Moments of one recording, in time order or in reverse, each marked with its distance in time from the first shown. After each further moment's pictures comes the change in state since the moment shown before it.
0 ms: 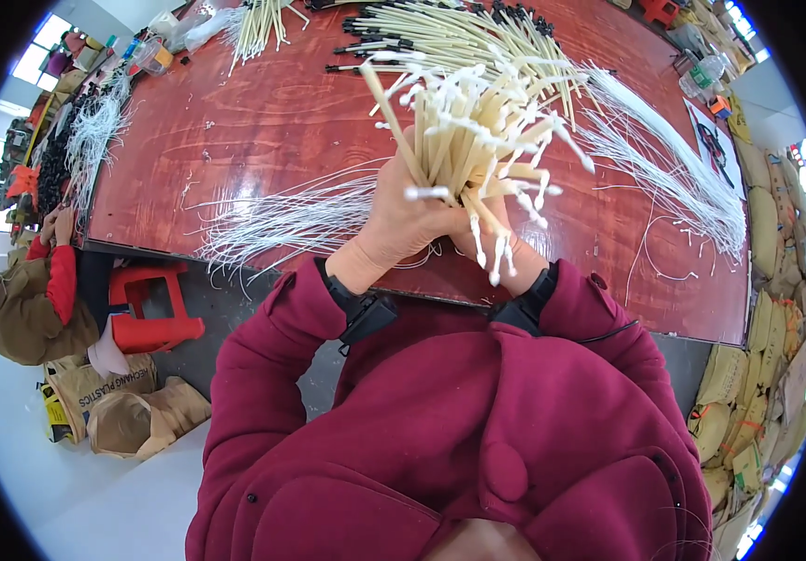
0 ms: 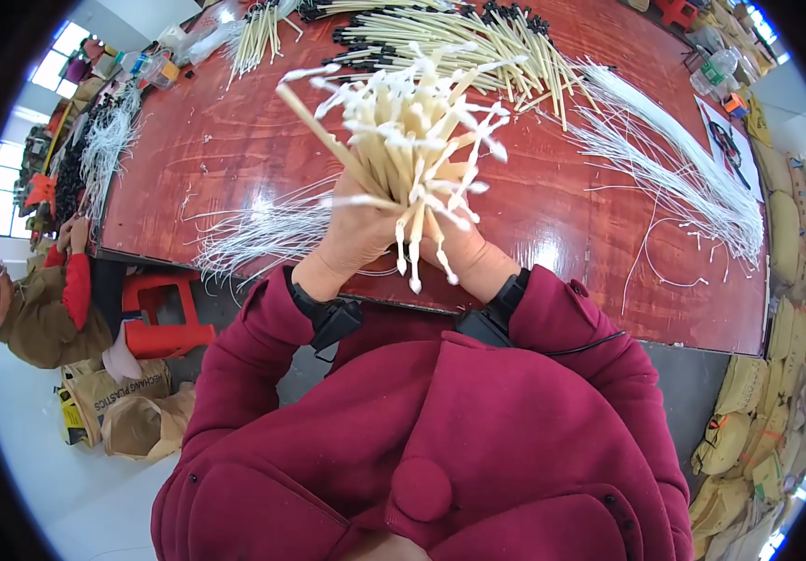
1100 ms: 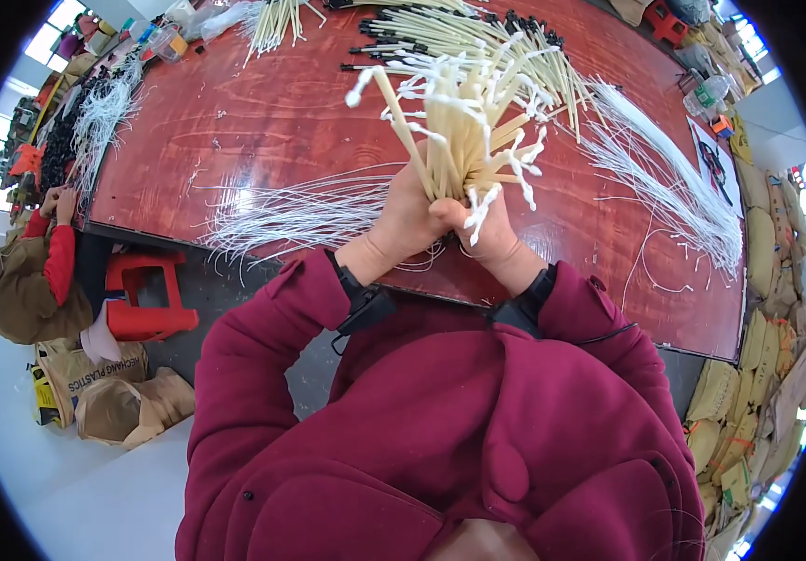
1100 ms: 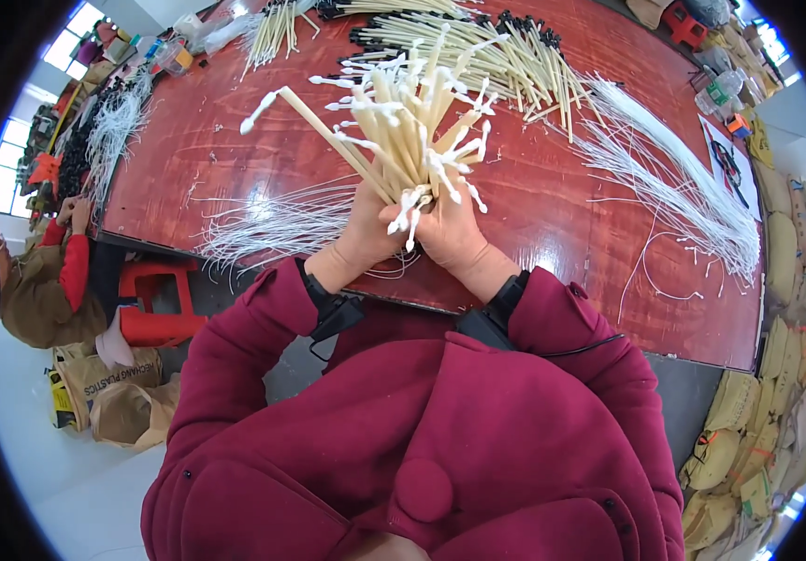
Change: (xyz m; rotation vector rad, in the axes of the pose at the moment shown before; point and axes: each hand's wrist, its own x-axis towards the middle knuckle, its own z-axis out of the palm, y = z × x) left_hand -0.003 -0.033 -0.002 0.337 0.070 0.202; right_hand 0.005 -0.036 0.036 -0.526 0.071 -0.308
